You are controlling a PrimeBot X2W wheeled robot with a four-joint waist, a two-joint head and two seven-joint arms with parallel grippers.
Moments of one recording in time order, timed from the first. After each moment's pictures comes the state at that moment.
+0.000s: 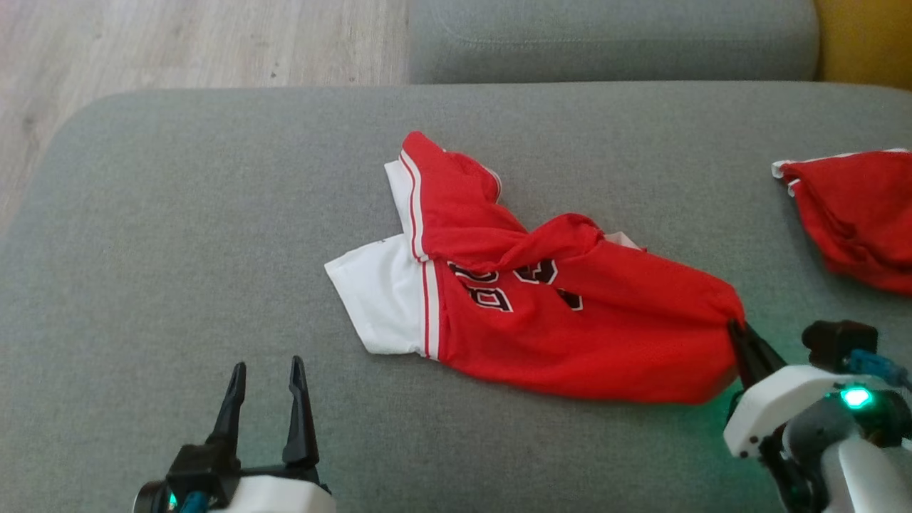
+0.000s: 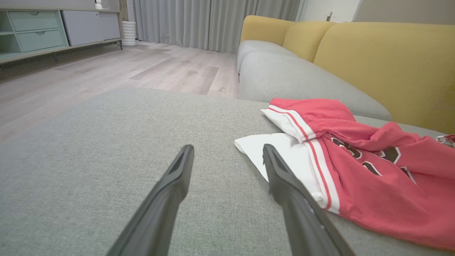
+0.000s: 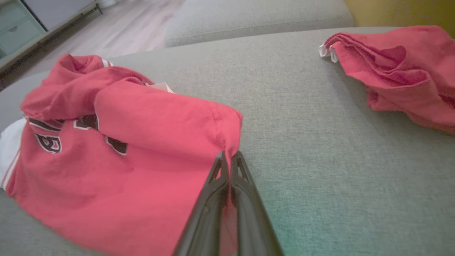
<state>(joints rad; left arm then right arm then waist) 0.06 0.18 -0.36 0.14 -0.41 0.22 -0.22 -0.05 -0.14 0.01 0.28 0.27 0.13 0.20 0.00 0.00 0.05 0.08</state>
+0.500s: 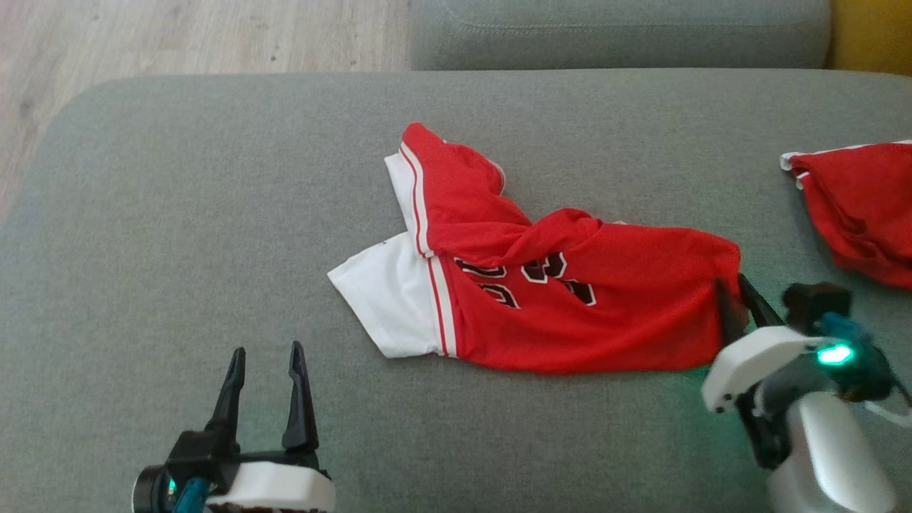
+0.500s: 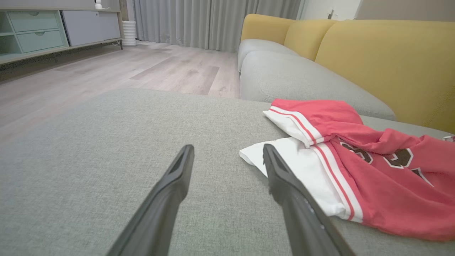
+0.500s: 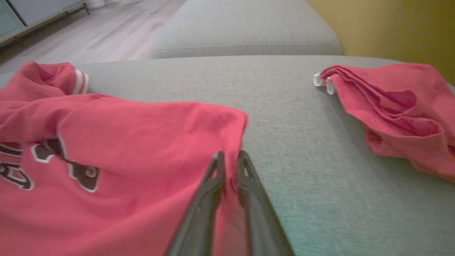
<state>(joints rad) 0.02 0.18 -0.36 0.16 -0.41 0.21 -0.22 -0.24 -0.09 -0.07 0.50 0.07 0.13 0.07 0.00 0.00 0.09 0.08</state>
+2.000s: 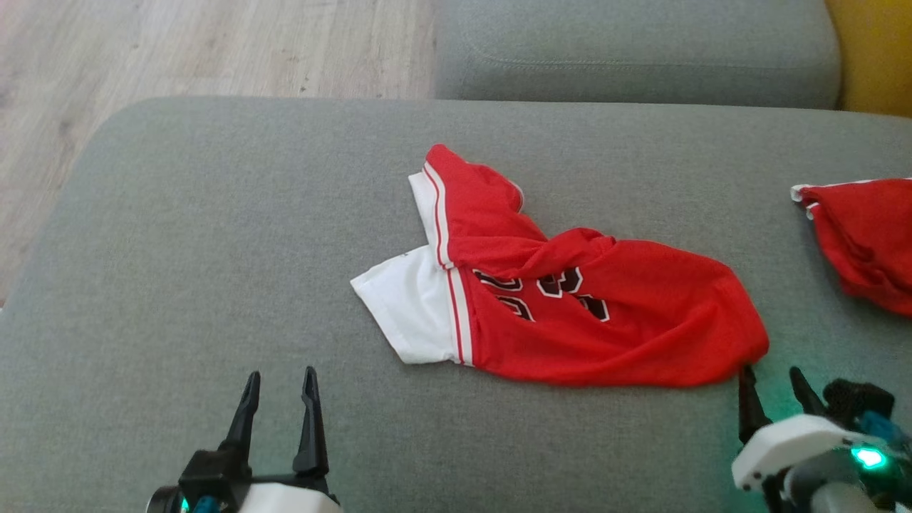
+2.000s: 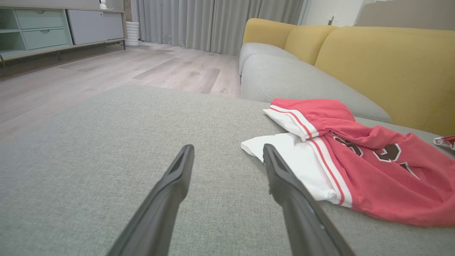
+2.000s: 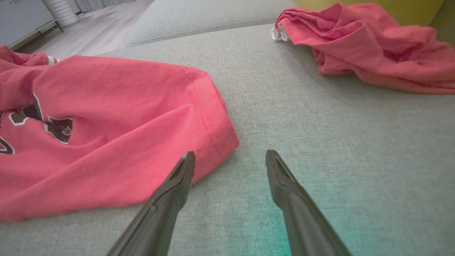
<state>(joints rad) 0.05 0.18 -0.39 0.19 -0.43 0.20 -0.24 -0.07 -0.04 -0.19 0.56 0.10 0.13 -0.08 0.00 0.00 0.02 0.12</state>
